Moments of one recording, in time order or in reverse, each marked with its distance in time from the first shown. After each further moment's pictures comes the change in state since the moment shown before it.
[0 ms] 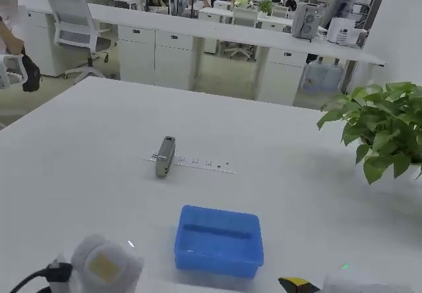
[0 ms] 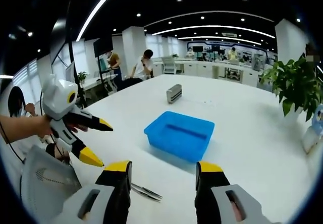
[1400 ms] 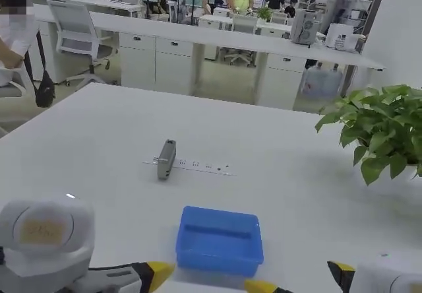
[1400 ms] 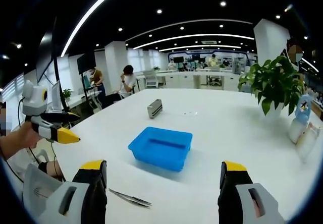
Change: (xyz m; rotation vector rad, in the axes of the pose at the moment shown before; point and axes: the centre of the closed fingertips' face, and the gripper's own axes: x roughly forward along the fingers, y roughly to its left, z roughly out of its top) left arm -0.061 0.036 0.049 -0.119 -0.231 0.267; right arm -0.025 -0.030 0.021 0.089 -0.115 -0.132
